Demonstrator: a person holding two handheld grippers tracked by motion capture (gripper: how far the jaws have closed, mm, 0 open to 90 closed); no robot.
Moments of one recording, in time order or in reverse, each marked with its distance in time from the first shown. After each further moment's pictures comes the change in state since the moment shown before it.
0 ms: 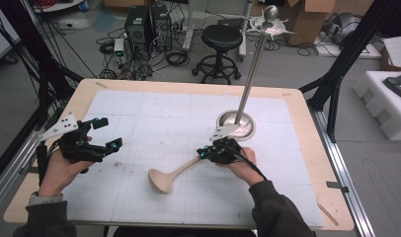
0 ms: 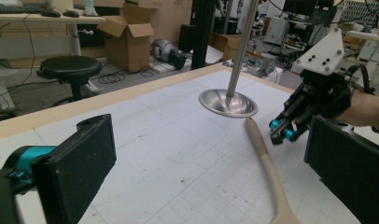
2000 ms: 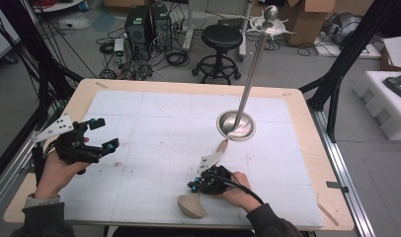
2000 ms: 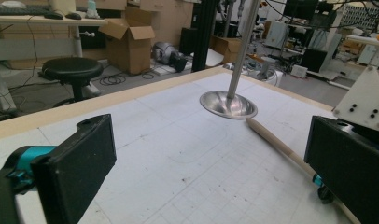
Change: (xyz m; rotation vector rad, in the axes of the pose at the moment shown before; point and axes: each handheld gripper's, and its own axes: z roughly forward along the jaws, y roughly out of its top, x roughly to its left) left arm 0.001 -0.001 -0.007 -0.013 0.005 -0.009; right arm 0.062 -0.035 0.005 0.150 0.133 -0.037
